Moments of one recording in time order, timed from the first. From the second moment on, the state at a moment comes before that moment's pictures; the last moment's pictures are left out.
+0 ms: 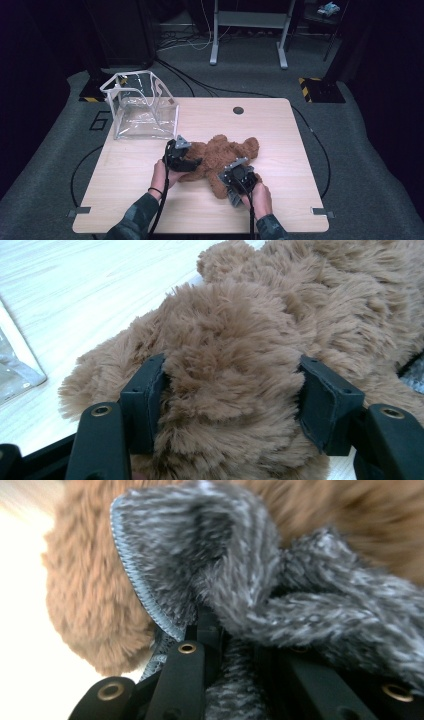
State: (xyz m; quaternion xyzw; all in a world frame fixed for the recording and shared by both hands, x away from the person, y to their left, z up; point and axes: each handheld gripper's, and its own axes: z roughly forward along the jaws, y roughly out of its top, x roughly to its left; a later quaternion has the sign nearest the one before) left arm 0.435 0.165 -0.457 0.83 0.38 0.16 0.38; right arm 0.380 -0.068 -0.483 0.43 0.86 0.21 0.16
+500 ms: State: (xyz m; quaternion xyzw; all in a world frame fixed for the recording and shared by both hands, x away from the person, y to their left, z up) left arm 0.436 0.167 -0.457 0.83 0.38 0.16 0.38; right arm 0.371 -0.071 -0.428 0.42 0.84 0.27 0.19
